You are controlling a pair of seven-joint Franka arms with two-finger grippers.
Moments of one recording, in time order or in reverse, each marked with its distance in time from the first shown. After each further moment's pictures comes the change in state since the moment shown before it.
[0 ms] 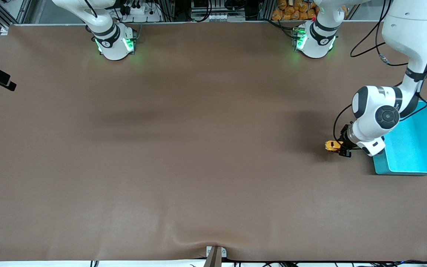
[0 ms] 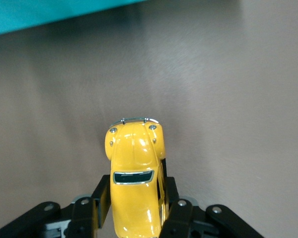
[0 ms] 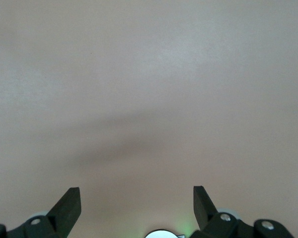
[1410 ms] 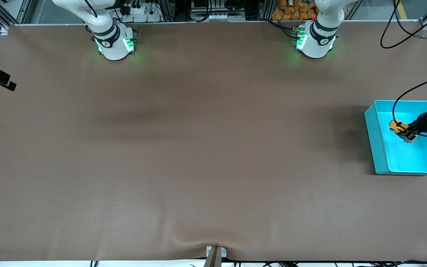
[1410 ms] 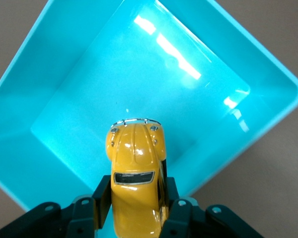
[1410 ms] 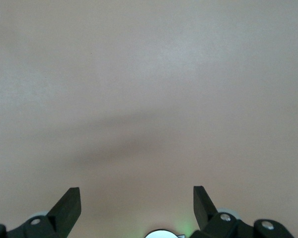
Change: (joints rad) left arm 0.329 -0.092 0.011 0.168 0.008 -0.309 1.007; right arm 0.000 0.000 0.000 0.001 0.000 0.000 0.000
